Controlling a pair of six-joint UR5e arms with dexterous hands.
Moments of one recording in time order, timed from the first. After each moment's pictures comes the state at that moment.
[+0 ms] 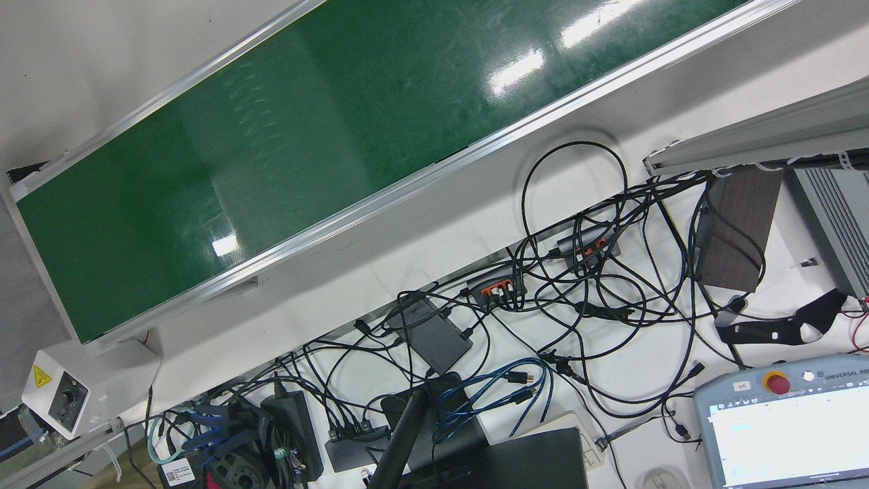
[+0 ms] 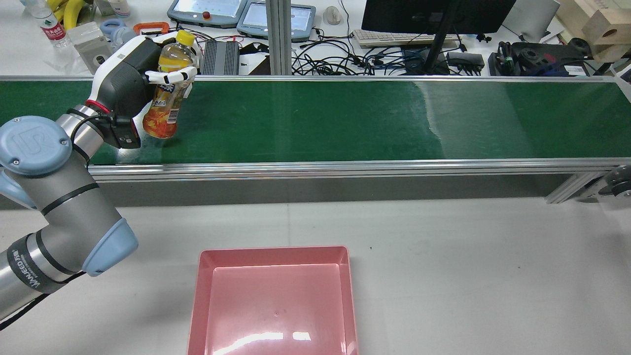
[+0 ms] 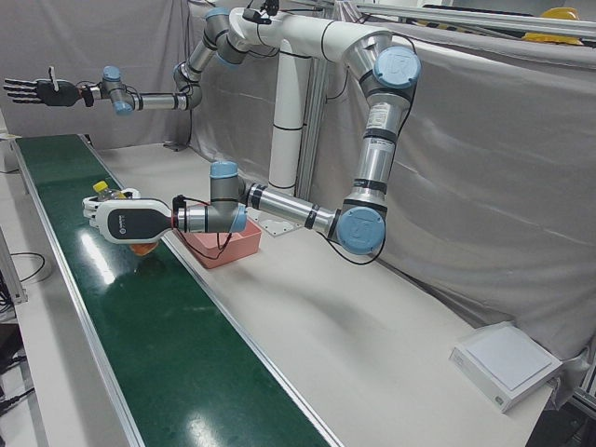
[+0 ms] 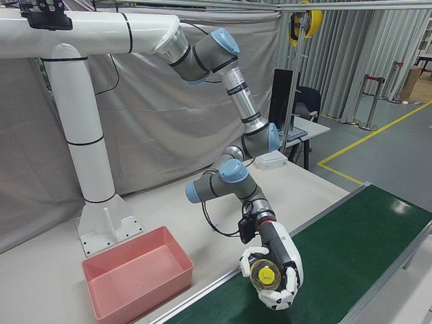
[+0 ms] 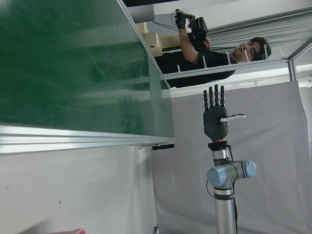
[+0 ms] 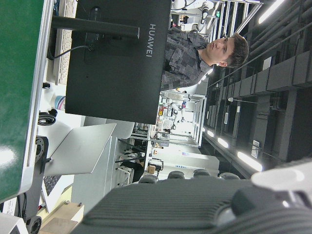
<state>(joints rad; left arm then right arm) -0.83 -2.18 -1.70 0.38 1.16 0.39 1.56 -1.46 1.54 -3.27 -1.58 -0.10</state>
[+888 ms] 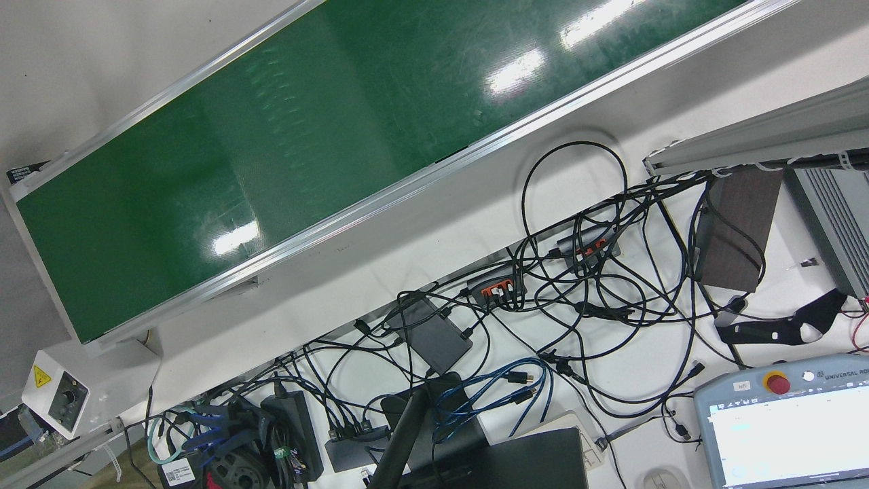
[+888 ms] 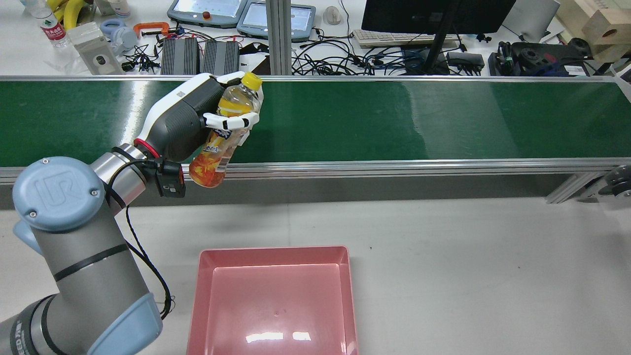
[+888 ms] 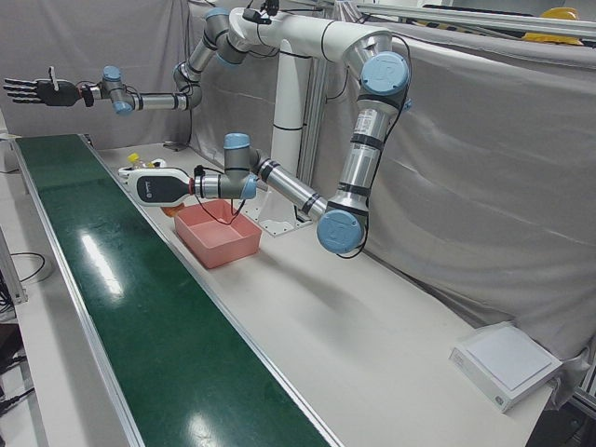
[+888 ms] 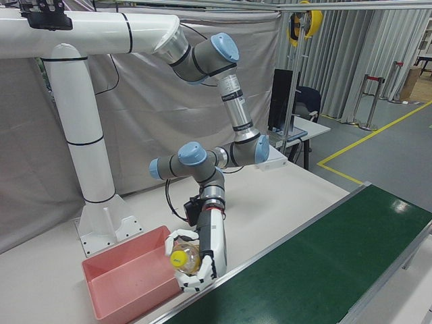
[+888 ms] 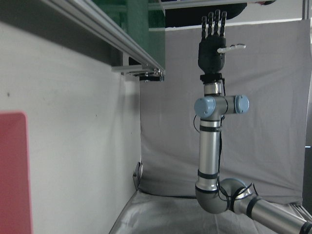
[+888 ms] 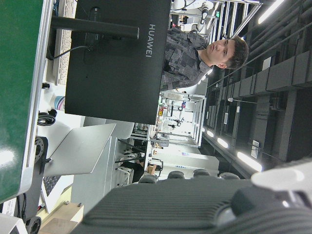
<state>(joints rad) -0.64 -2.25 -1.92 0.64 1.17 0.42 1.56 -1.46 1.54 -3.27 -1.58 -0.10</state>
